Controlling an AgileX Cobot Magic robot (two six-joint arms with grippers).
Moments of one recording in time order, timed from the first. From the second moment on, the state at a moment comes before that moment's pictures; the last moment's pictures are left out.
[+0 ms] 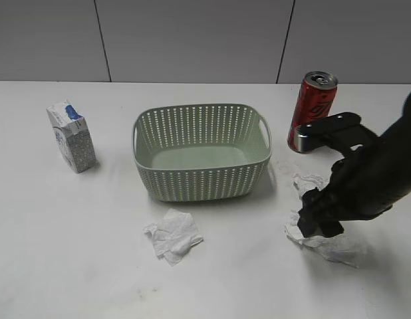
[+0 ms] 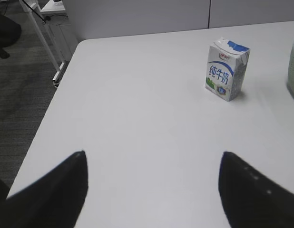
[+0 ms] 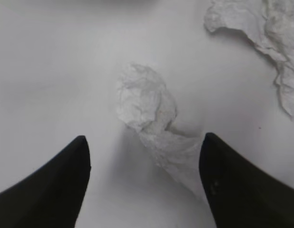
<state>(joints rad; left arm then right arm) -0.06 -0.01 -0.51 -0.01 1.04 0.07 0.46 1.57 -0.75 0.13 0.52 -0.09</state>
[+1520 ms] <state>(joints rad) -0.06 -0.01 -0.51 -0.01 1.04 0.07 0.59 1.82 -1.36 0.32 0.34 -0.32</state>
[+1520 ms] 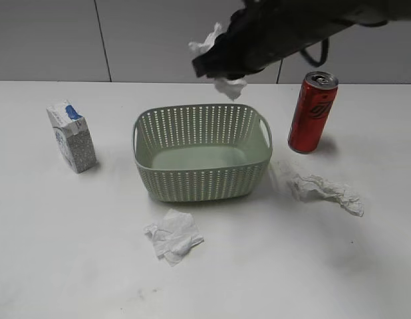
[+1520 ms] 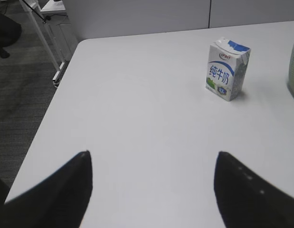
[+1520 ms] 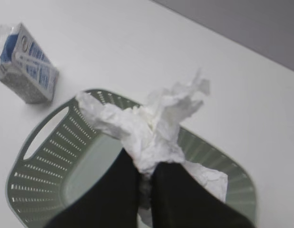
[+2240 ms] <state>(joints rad) -0.06 -0.01 -0.51 -0.01 1.04 0.07 0.62 1.92 -1.51 0.30 0.58 -0.32</state>
